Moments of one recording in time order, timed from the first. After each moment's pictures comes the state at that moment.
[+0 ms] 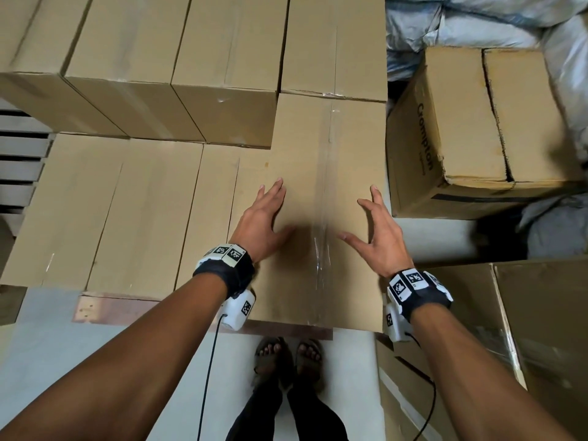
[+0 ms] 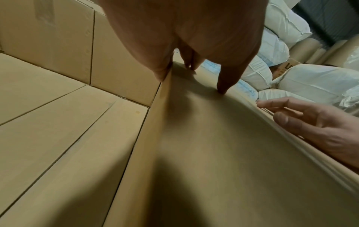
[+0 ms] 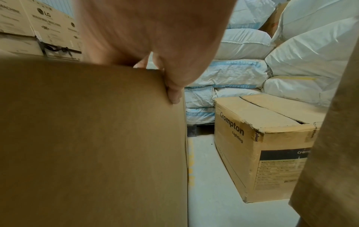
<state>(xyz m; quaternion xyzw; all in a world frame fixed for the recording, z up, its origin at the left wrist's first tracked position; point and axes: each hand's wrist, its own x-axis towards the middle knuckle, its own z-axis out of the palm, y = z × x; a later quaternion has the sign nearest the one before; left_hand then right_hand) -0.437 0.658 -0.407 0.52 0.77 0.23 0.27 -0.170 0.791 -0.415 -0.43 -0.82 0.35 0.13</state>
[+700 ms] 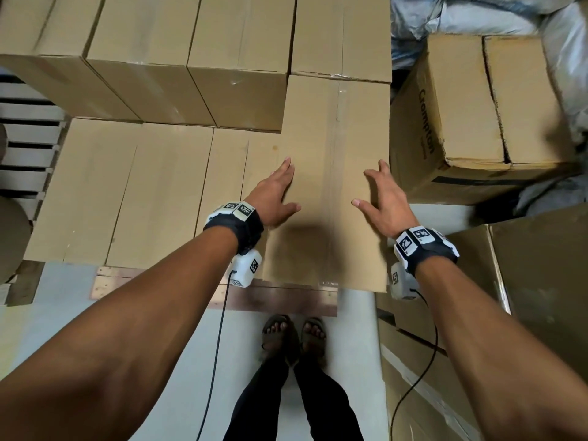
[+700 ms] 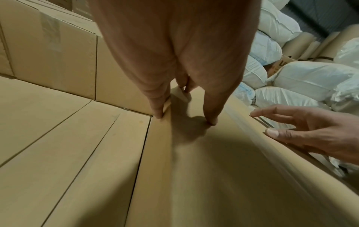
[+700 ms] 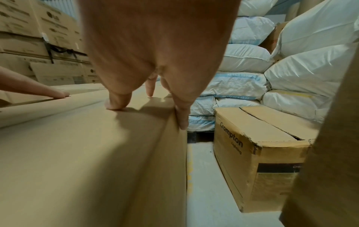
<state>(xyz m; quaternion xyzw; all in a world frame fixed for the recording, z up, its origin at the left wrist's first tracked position) -0.446 0.655 -0.376 0.55 0.75 0.12 0.35 -0.173 0.791 -0.388 -0.44 -0.84 0.32 0.05</state>
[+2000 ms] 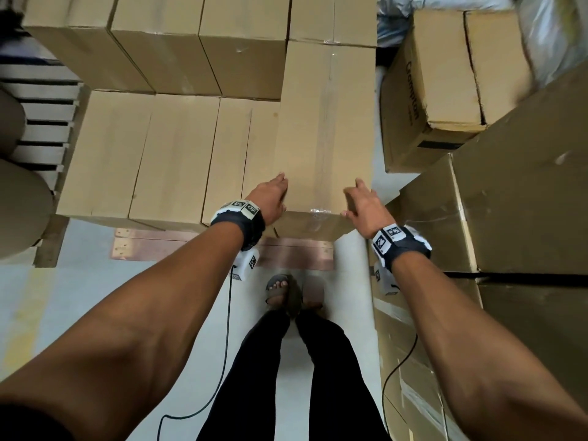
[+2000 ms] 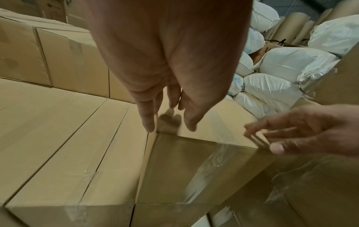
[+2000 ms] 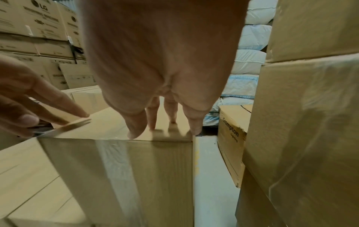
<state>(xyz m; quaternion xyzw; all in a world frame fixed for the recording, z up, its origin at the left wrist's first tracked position) -0.369 0.521 -0.335 0.56 0.76 0.00 0.33 -0.117 0.638 -0.360 -0.44 -0.84 0.28 -0.11</state>
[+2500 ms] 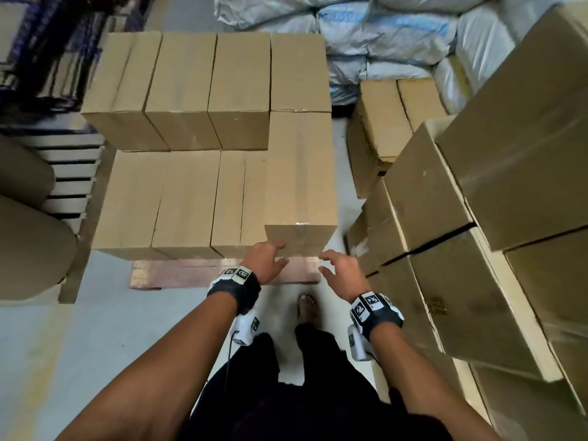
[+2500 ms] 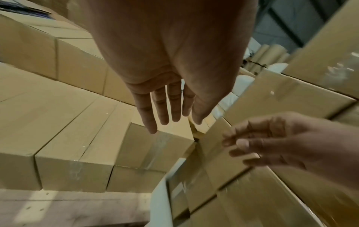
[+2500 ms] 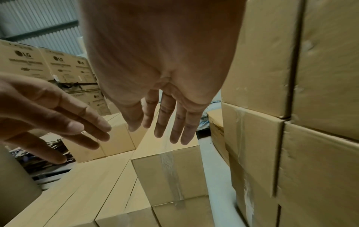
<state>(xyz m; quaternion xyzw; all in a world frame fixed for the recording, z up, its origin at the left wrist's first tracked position) -0.275 0.375 -0.187 0.55 0.75 0.08 0.36 -0.037 0.452 -0.214 -0.48 -0.79 0.37 0.02</state>
